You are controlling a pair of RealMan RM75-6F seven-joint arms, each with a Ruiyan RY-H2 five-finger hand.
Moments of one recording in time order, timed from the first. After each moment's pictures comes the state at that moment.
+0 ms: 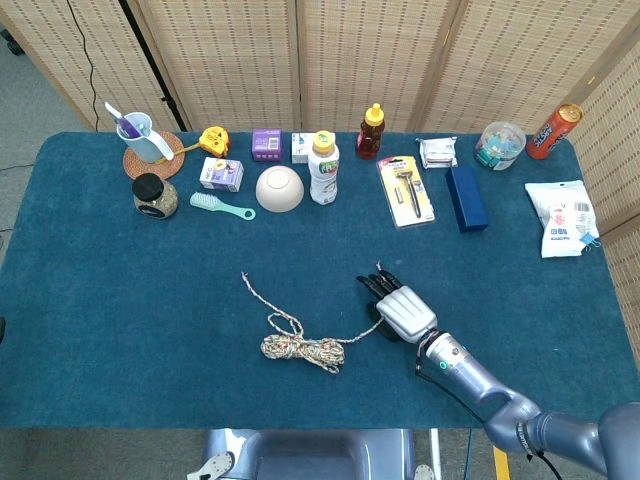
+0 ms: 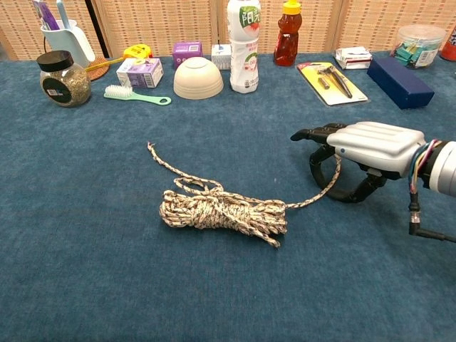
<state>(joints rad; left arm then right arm) -0.04 -0.80 -0.09 -1.96 1.42 1.57 0.15 0.69 -1.58 0.01 -1.23 -1.55 0.95 0.01</state>
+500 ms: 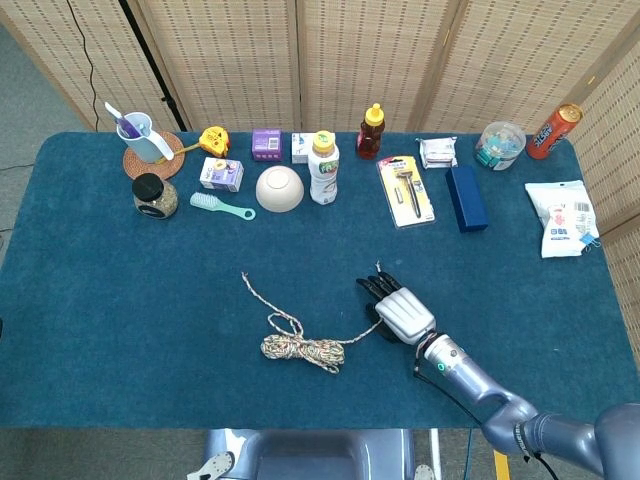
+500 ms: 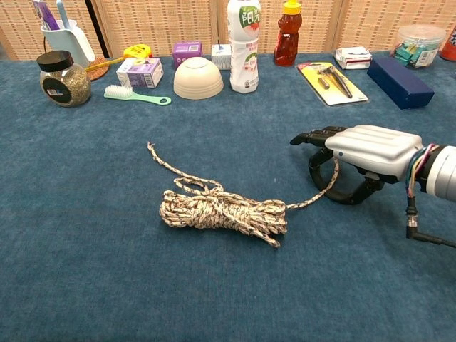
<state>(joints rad) -0.04 -0.80 -0.09 -1.95 1.42 1.57 0.14 0.68 -1.60 0.00 -1.22 -1.54 0.95 0.00</state>
